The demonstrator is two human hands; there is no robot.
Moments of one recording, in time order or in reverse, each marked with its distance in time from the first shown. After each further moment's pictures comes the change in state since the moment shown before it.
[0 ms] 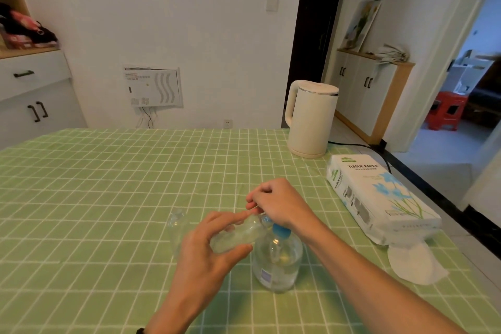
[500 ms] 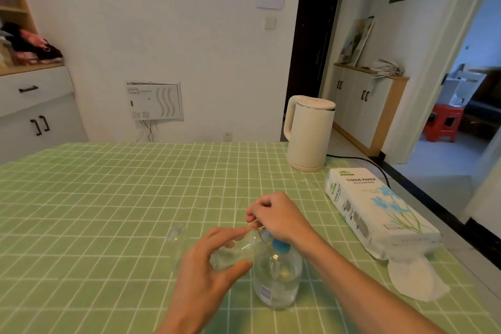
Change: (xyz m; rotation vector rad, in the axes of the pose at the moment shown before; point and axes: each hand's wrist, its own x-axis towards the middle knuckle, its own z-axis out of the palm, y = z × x) left_hand -0.001 -0.001 0.000 -0.014 -0.003 0.005; right_hand -0.005 -0.006 -0.004 -0.031 0.008 -0.010
